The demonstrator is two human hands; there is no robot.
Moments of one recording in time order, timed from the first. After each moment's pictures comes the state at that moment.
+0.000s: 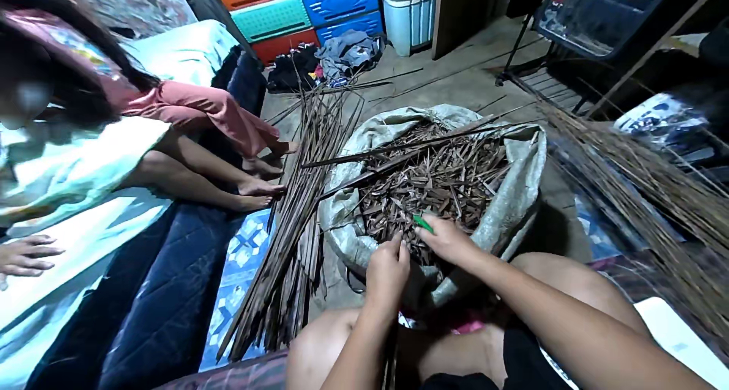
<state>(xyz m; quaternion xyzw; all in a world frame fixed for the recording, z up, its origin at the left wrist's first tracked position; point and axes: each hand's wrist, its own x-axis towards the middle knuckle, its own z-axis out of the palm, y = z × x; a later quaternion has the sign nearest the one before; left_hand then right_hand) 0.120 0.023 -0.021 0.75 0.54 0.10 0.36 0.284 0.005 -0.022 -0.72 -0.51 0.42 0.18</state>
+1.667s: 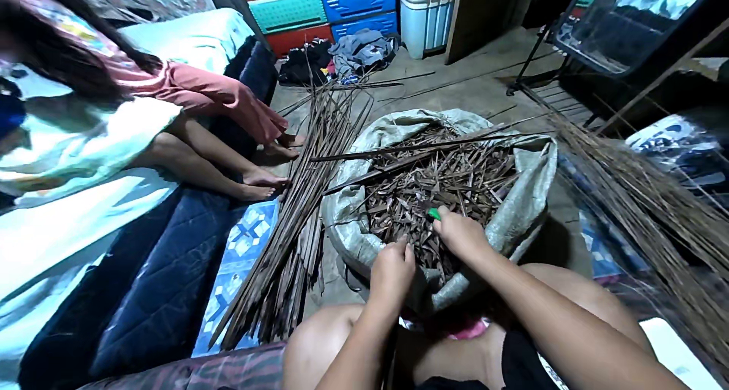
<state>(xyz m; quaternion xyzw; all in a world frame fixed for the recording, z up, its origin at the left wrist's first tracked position) 0.121 0.026 -0.020 0.74 0.56 0.05 0.38 0.286 0.019 -0.014 -0.81 -0.50 0.30 -0.02</state>
